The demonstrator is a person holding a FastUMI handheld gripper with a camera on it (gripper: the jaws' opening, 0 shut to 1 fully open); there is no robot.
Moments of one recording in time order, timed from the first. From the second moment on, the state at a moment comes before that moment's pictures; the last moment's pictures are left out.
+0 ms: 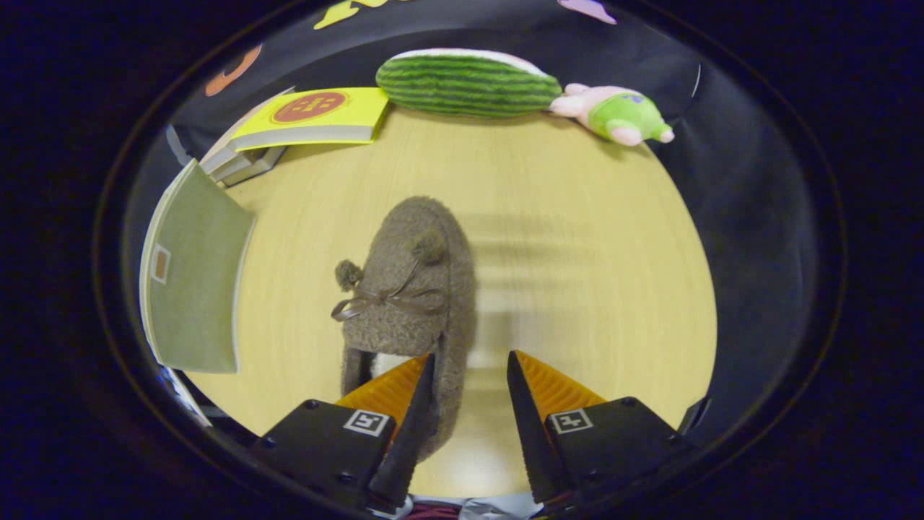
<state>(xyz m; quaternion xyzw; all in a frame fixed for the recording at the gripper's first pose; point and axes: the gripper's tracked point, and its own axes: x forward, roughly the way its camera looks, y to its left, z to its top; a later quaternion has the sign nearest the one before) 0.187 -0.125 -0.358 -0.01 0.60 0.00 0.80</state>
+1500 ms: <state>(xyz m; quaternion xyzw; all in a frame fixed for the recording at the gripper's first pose) 0.210 0.056 -0.205 0.16 0.54 0.08 0.82</state>
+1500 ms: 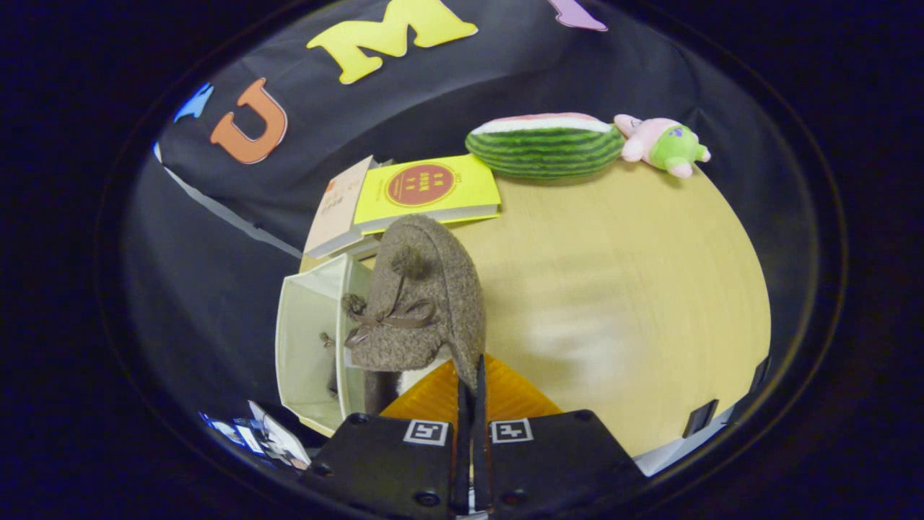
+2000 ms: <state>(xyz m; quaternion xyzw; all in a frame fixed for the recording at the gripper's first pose) 0.206 0.175 -0.187 0.21 0.53 0.11 0.81</state>
